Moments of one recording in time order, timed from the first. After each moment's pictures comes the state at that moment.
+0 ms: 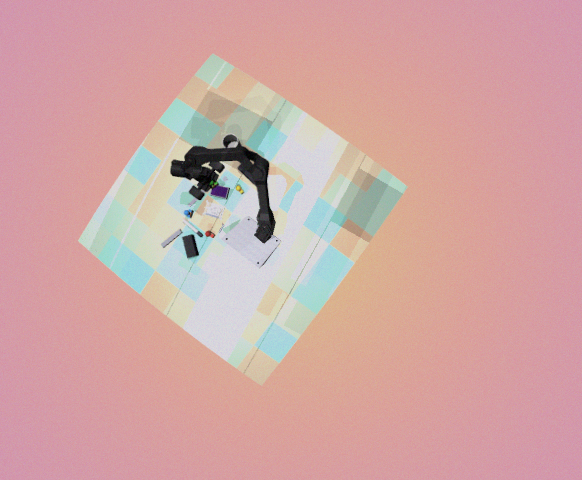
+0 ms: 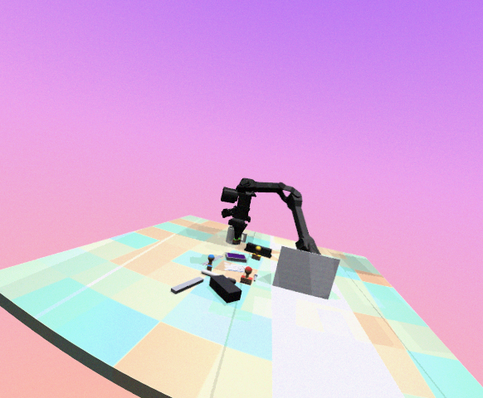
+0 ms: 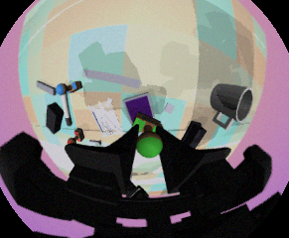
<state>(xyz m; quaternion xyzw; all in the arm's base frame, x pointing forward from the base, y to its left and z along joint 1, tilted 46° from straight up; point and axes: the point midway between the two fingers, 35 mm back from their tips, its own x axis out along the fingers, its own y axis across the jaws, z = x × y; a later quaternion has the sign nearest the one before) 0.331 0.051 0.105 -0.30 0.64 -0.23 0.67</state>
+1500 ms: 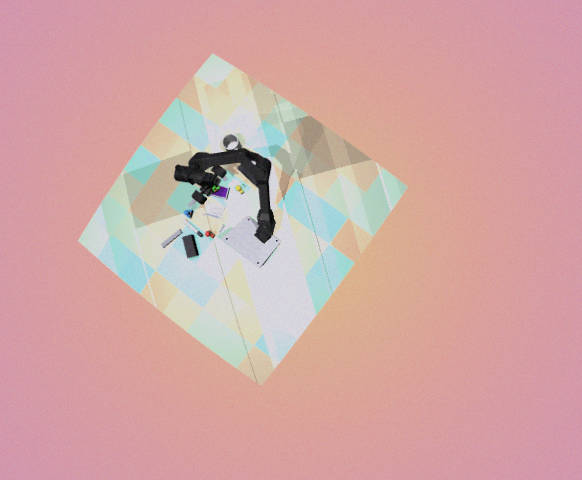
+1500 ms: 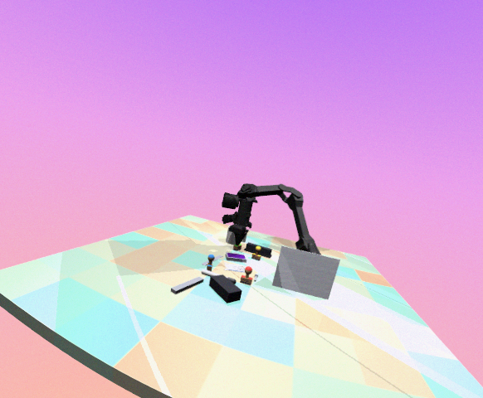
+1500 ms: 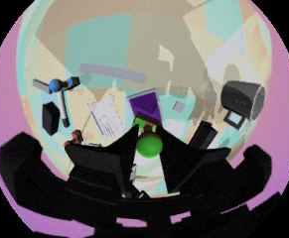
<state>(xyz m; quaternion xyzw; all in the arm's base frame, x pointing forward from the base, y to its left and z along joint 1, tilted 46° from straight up) 0.321 0.041 0.080 -0.29 0.64 -0.23 0.67</state>
